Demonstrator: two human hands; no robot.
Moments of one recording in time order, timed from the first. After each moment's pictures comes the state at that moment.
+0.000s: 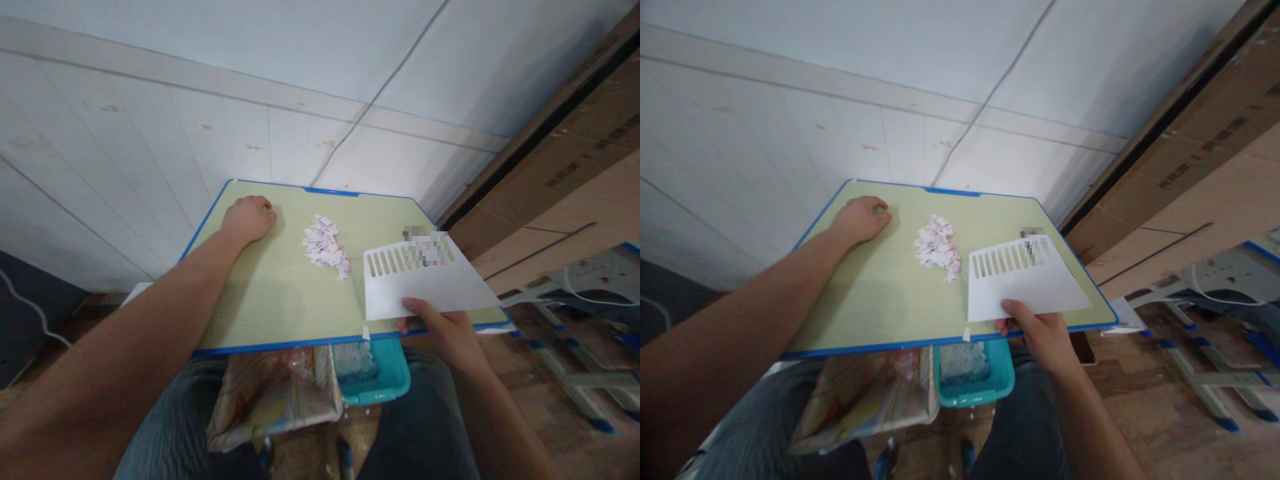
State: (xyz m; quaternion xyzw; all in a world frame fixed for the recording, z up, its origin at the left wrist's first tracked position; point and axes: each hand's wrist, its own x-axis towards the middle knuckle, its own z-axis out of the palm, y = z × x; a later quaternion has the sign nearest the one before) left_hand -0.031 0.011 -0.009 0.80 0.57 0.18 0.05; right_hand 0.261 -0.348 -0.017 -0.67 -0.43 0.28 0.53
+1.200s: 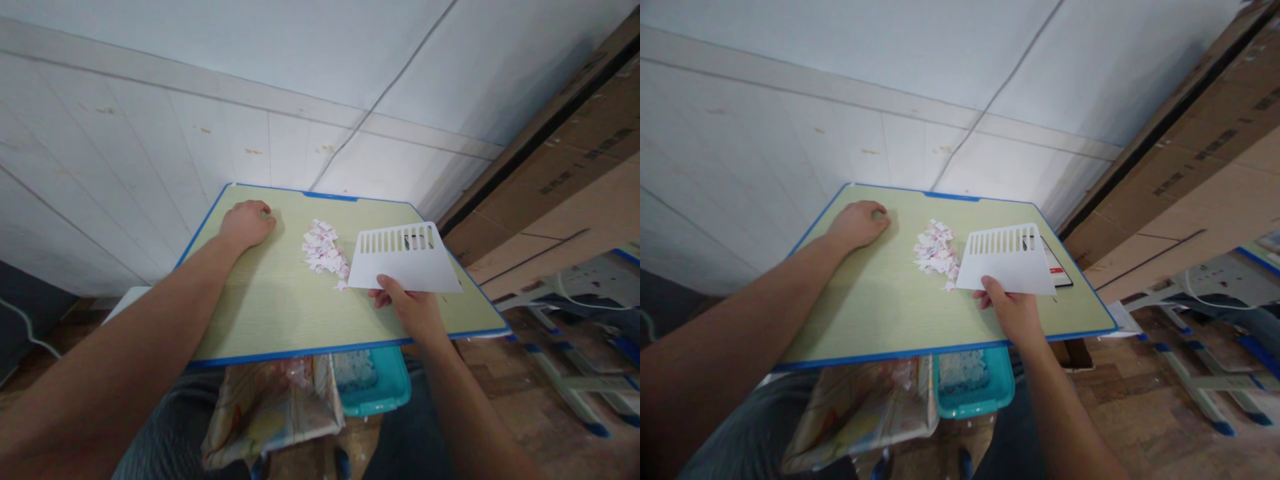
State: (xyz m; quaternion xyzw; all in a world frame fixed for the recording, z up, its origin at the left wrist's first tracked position) left_hand -0.030 0.007 -0.007 0.80 0.57 0.18 0.04; right_hand 0.241 -0.286 -0.023 -0.67 -0.44 0.23 0.55
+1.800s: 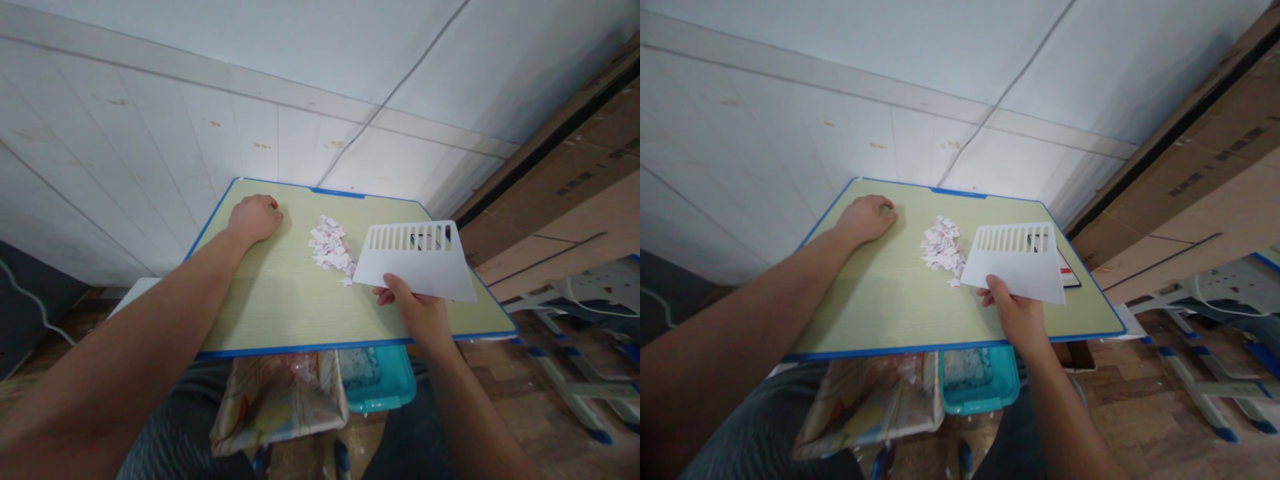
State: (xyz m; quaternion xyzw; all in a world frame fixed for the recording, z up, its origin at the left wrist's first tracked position) left_hand -0.030 0.007 -0.007 0.80 0.57 0.18 0.04; right_hand 0.230 -0.294 -0.018 -0.69 -0.43 0.20 0.54
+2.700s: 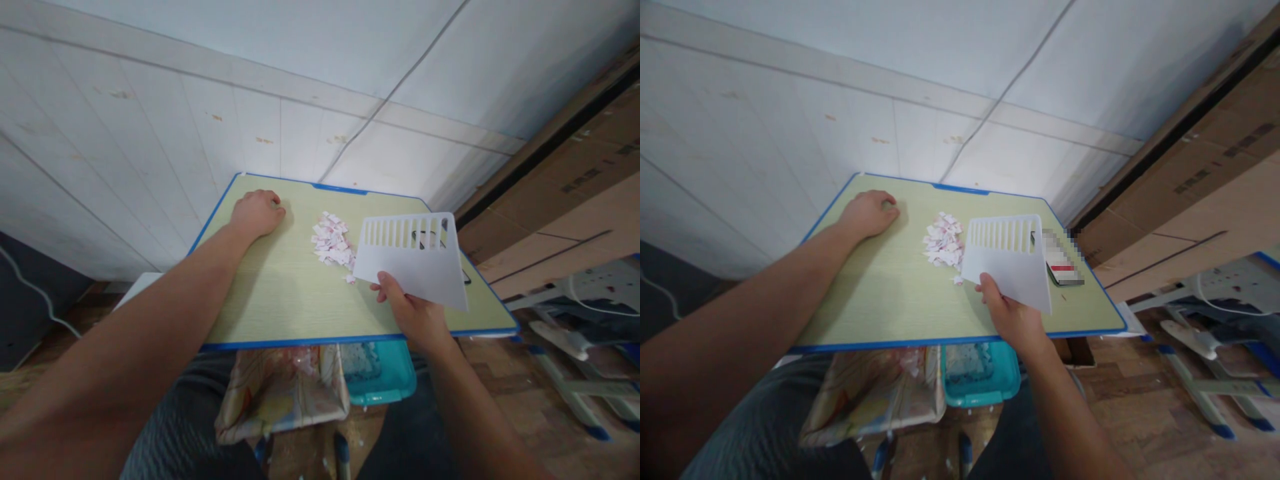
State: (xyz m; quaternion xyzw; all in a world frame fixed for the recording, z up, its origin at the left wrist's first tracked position) left_hand -0.028 0.007 -0.007 0.80 0.57 0.19 0.05; right_hand 0.229 -0.295 -0.018 -0.72 -0.52 0.12 0.45
